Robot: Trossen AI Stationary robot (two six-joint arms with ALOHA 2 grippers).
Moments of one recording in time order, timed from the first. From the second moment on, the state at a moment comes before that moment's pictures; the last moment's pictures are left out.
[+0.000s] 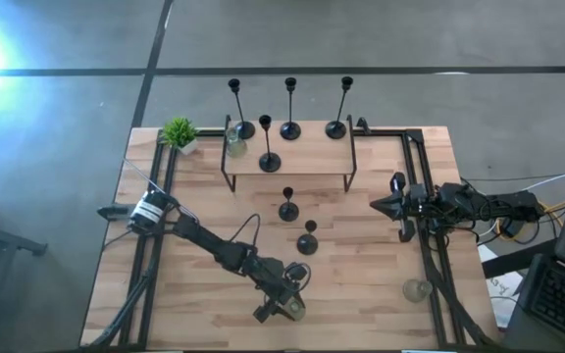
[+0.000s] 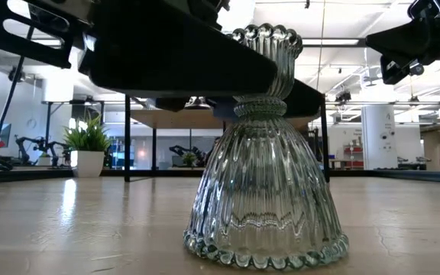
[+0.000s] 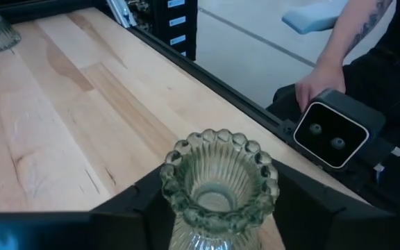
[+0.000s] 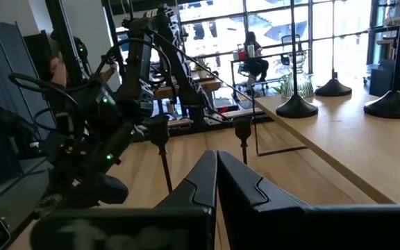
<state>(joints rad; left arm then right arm) -0.40 2.02 1.09 0.52 0.33 0.11 0.10 0.08 0.13 -0.01 0.13 0.17</state>
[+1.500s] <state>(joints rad) -0.40 1.34 0.74 0.29 -0.34 -0.03 0.10 0.08 0.13 0.04 0.22 0.04</state>
